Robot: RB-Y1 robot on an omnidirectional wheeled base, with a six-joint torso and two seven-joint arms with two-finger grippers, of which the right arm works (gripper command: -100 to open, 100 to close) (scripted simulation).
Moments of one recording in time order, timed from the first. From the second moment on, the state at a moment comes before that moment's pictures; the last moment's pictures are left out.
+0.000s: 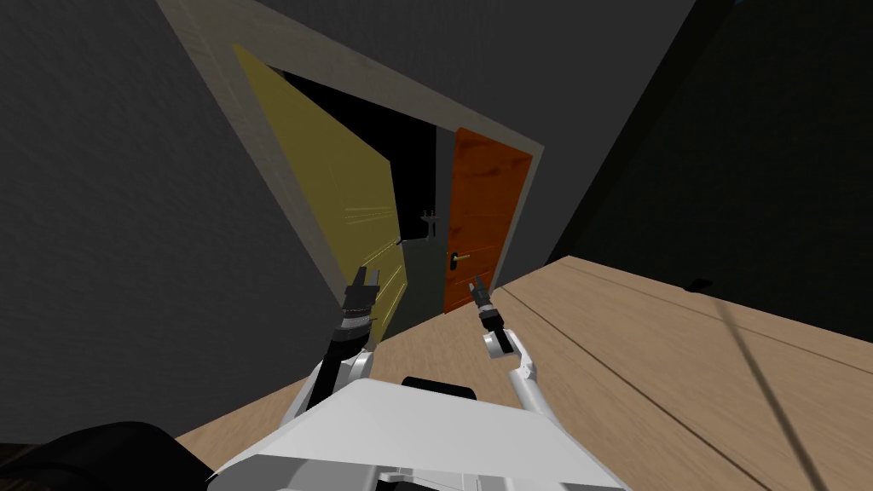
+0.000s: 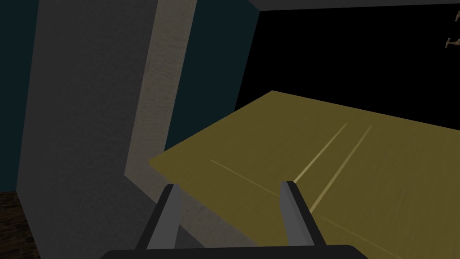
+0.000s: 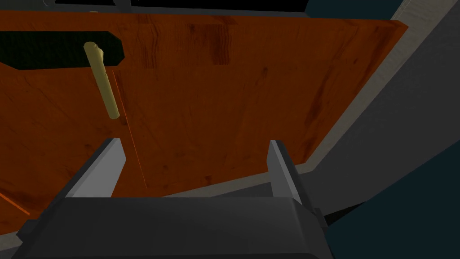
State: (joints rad) arm -0.06 -0.14 0.09 -1.38 0.23 -0.50 -0.36
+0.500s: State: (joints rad) arm -0.14 -0.16 0.11 -1.23 0.26 -0.51 -0.42
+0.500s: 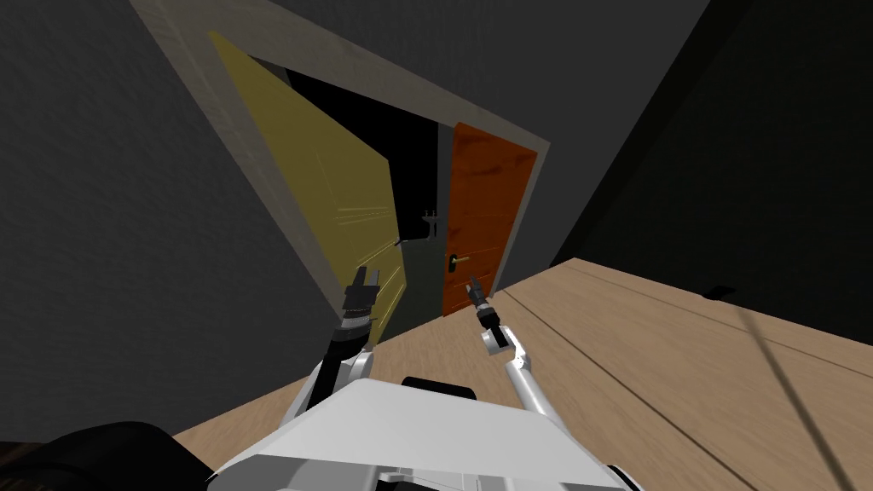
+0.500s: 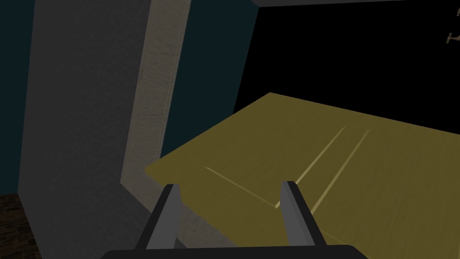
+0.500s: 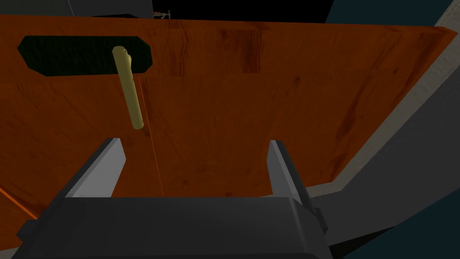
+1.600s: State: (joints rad) arm -0.31 -0.18 0.13 -0.95 0.32 -0.54 -0.51
